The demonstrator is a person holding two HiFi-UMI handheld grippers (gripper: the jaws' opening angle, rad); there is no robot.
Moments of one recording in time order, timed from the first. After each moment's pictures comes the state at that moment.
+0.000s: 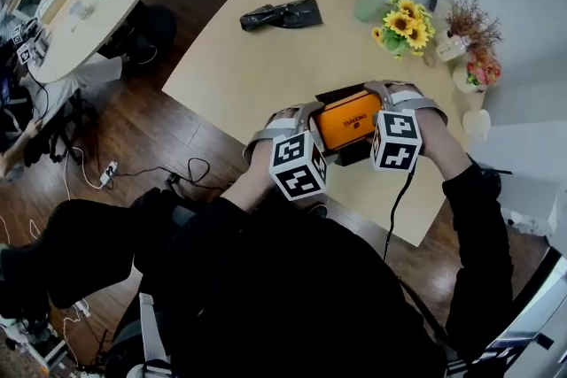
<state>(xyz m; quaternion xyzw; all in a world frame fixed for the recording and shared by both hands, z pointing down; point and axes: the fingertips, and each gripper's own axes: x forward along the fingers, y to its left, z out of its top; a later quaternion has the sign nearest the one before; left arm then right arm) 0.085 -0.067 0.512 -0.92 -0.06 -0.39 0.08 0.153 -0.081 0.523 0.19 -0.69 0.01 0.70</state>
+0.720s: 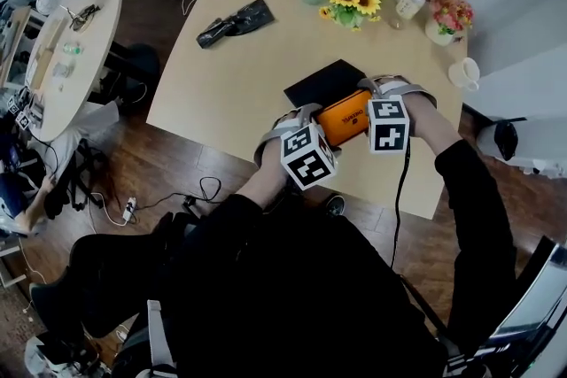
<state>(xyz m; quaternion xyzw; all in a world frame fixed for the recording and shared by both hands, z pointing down) 0.149 0.002 0.551 -0.88 -0.13 -0.45 0.07 0.217 -0.004 0.567 0.21 -0.70 0.09 0.68</state>
